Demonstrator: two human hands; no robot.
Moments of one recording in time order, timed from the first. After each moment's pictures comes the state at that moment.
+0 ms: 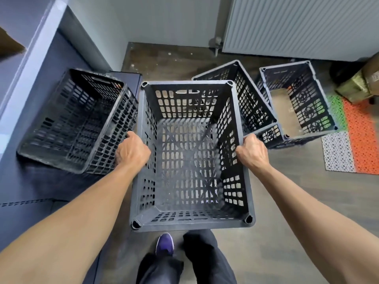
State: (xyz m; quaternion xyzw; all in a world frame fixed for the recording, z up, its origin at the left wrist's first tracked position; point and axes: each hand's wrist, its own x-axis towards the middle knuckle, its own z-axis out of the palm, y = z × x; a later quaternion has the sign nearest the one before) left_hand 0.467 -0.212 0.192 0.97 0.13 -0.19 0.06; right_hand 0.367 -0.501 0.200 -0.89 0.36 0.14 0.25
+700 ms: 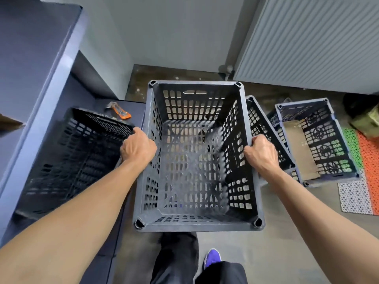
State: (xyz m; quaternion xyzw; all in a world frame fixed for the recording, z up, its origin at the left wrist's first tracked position) left_hand 0.722 -0.227 0.181 0.98 0.10 -0.15 0.06; right_hand 0.609 -0.520 0.202 -0.88 0.36 0.12 0.27
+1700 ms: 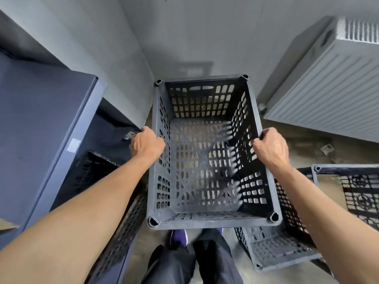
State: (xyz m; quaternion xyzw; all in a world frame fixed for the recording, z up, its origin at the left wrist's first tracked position) left_hand 0.995 -0.285 0.197 0.97 0.17 -0.17 0.09; right_hand 0.934 -0.591 0.195 -0.90 0.31 0.10 0.29
